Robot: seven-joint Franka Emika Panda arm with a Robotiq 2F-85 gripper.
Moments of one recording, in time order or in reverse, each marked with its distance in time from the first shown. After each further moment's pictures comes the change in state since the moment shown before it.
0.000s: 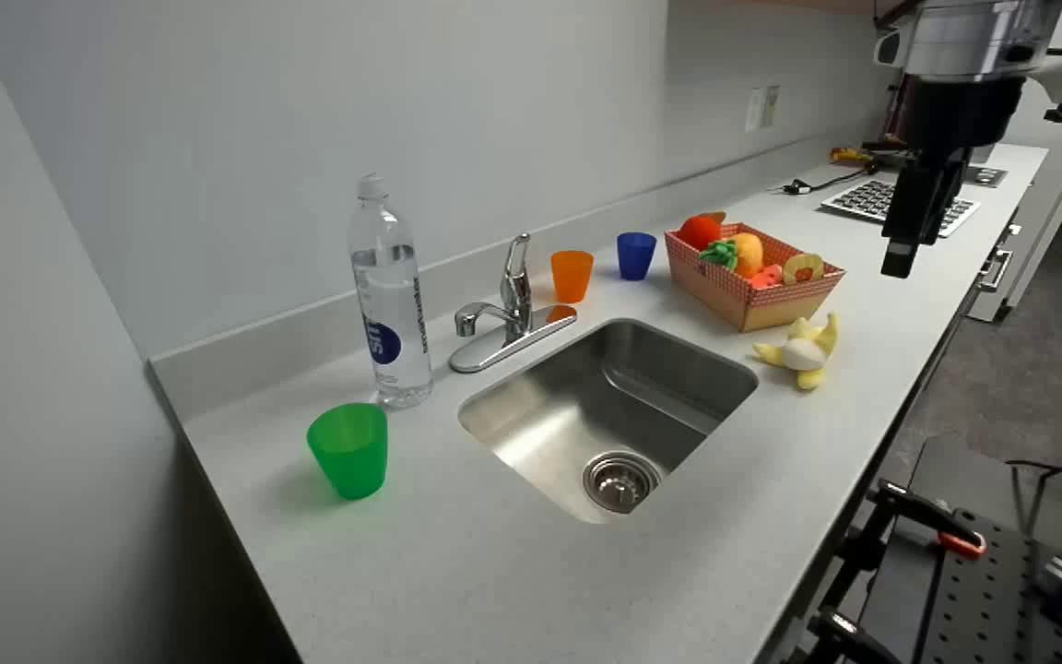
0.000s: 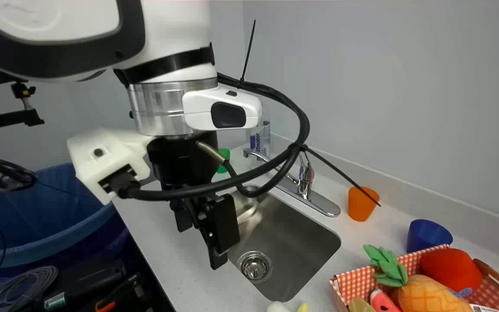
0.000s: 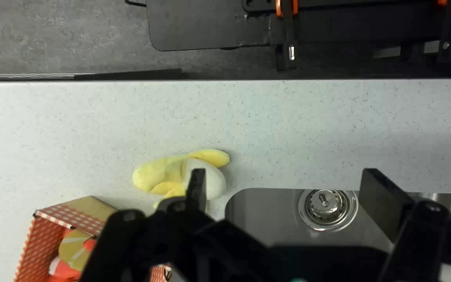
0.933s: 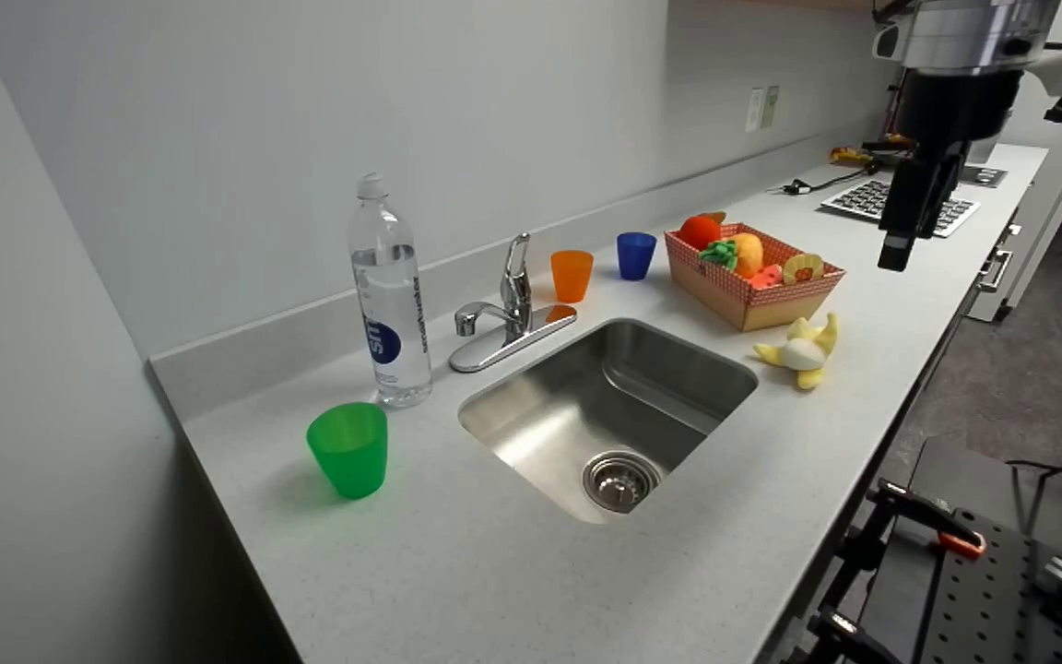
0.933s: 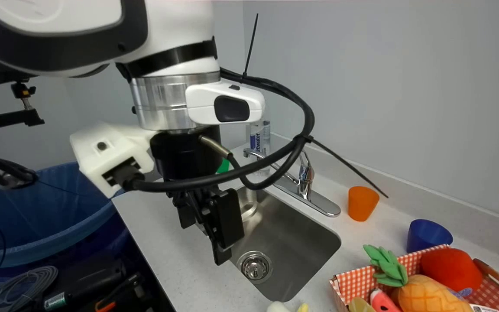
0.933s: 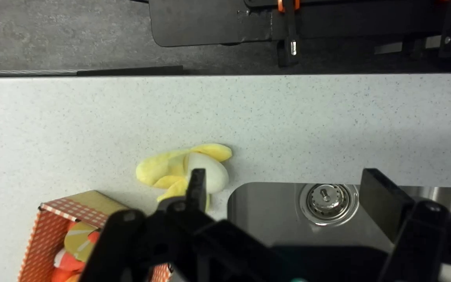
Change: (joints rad) arm 0.000 0.006 0.000 0.017 0.000 0.001 0.000
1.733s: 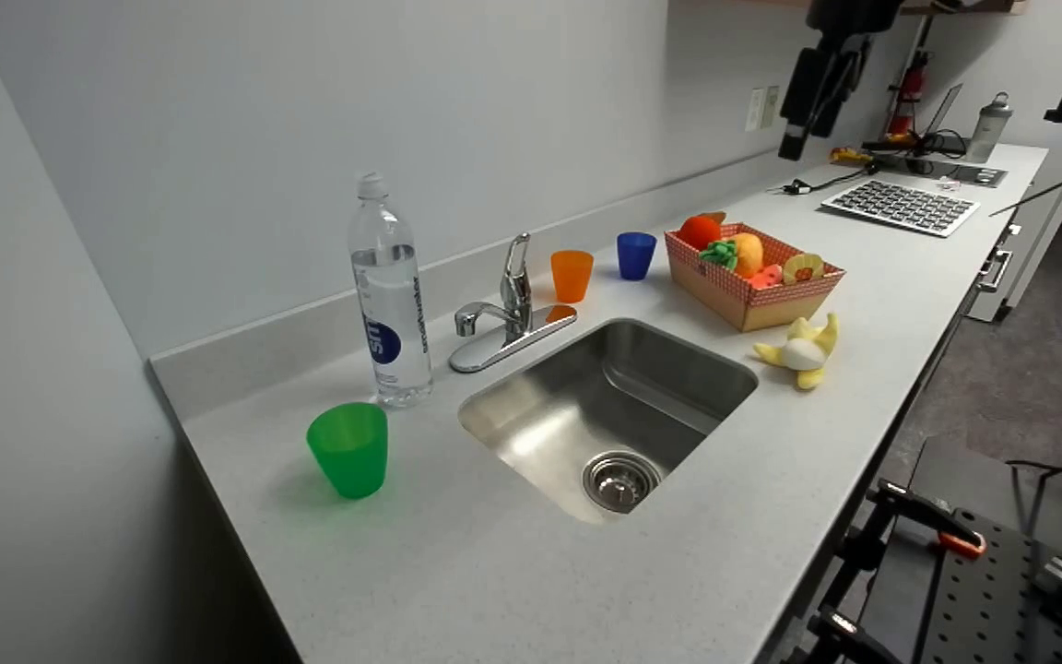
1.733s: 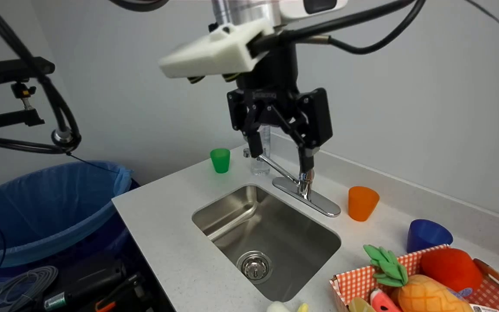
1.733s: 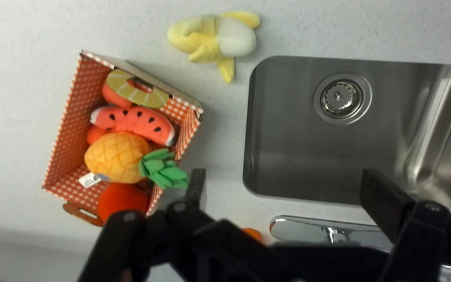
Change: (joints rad) arm 0.057 0.249 -0.010 0.349 0.050 0.074 -0.067
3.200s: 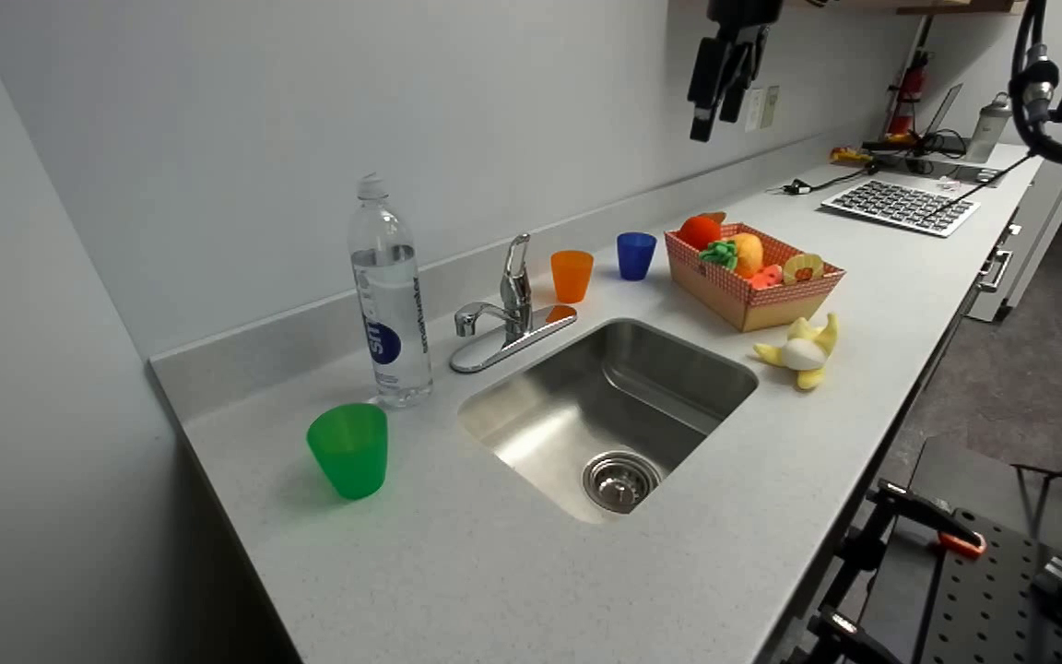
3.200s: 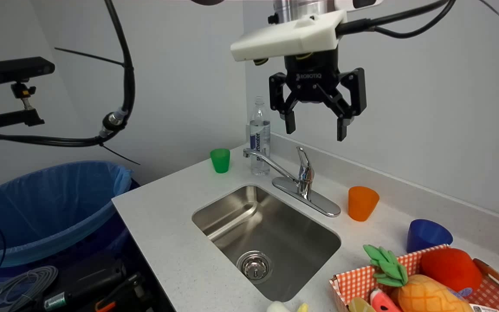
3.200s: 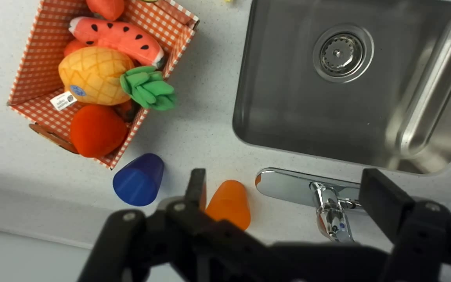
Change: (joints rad) arm 0.042 0.289 0.016 0.285 0.074 0.005 -0.085
